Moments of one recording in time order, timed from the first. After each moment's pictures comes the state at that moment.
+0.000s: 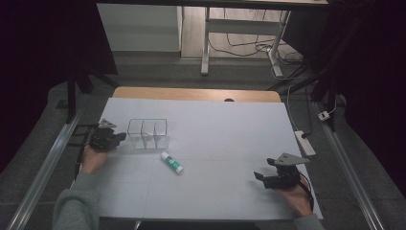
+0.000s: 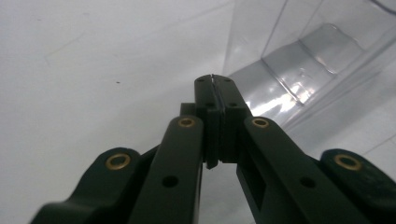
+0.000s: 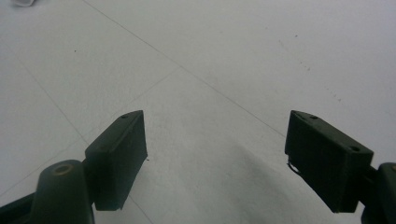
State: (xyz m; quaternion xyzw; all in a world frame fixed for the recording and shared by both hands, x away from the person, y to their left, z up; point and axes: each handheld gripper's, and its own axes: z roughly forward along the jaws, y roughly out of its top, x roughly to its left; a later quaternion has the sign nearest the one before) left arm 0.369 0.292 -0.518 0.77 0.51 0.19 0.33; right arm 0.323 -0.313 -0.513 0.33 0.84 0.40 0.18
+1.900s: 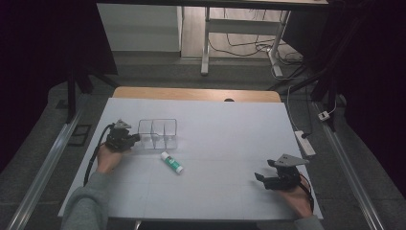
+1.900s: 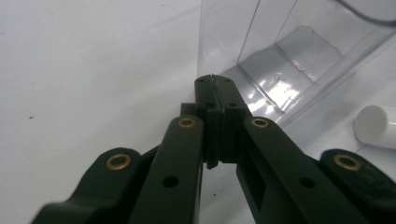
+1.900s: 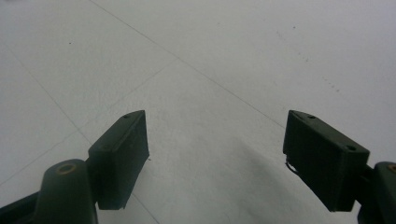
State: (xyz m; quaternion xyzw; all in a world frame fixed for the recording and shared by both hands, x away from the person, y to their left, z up) left arm 0.379 0.250 -0.522 0.78 0.48 0.17 0.35; right arm 0.321 -0.314 -0.515 0.33 0.84 0.39 0.18
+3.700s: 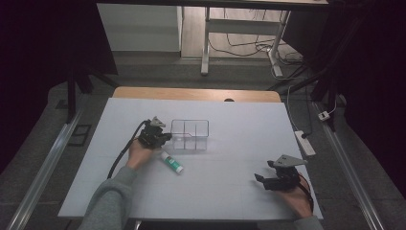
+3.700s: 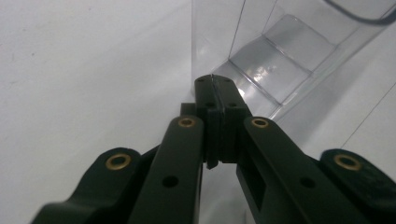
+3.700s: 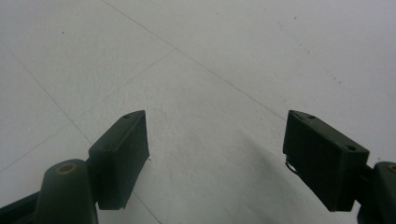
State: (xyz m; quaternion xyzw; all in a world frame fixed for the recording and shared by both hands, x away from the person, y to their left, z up) left arm 0.405 0.153 -0.513 0.83 0.41 0.14 0.35; right arm 0.321 -0.314 -0.518 0.34 0.84 0.38 0.18
